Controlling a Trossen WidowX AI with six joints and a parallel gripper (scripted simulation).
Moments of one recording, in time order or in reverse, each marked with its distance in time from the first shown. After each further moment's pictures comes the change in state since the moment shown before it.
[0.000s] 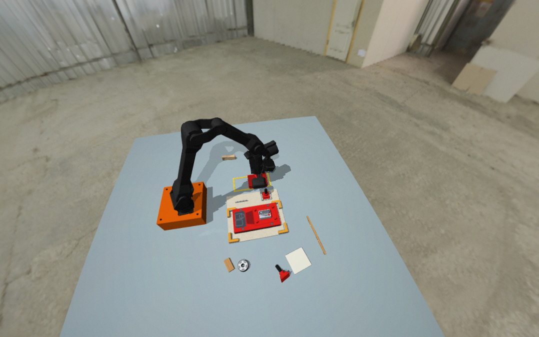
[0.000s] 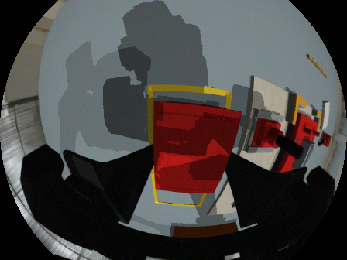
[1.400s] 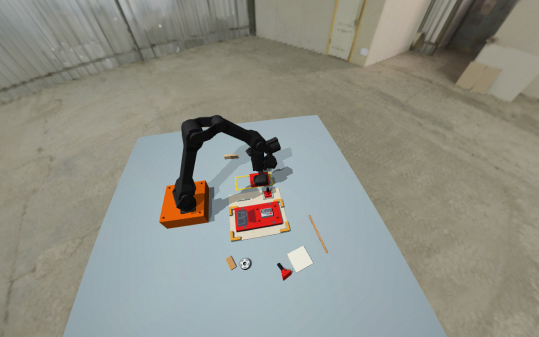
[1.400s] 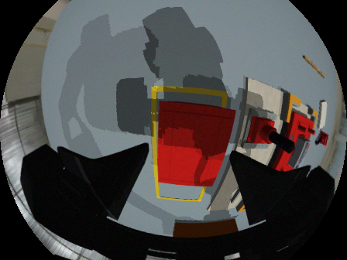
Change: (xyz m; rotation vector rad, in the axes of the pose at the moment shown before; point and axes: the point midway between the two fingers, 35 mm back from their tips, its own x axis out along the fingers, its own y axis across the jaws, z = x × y) arm -0.012 0.000 0.000 0.000 -0.001 0.002
